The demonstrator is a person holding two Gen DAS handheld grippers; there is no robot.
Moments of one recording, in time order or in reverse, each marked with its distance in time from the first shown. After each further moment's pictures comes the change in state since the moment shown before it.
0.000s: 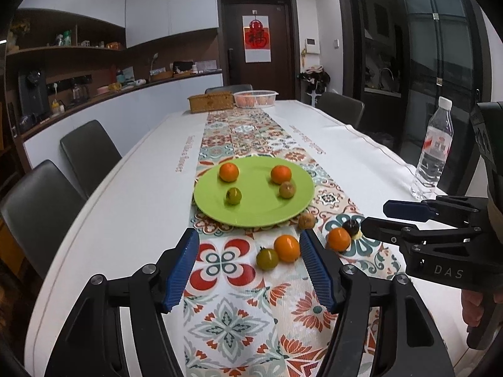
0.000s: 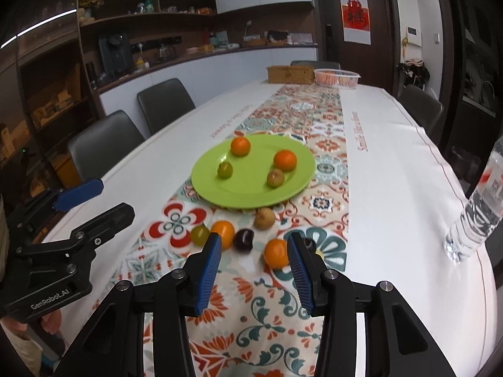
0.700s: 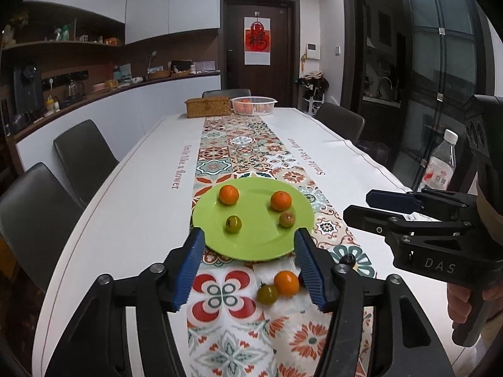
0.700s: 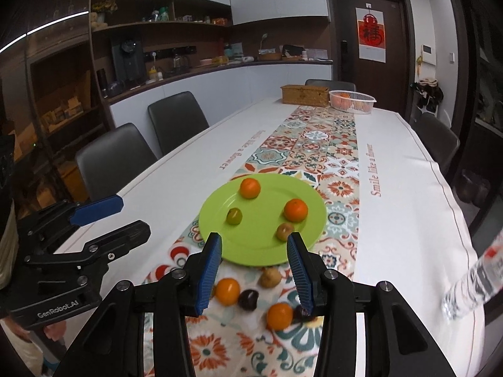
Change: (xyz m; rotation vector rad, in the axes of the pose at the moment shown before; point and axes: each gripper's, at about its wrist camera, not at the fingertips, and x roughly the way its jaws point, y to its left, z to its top) left arm 0.000 0.017 0.049 -0.033 -0.008 -0.028; right arm 0.003 0.004 0.063 -0.050 -0.061 0.049
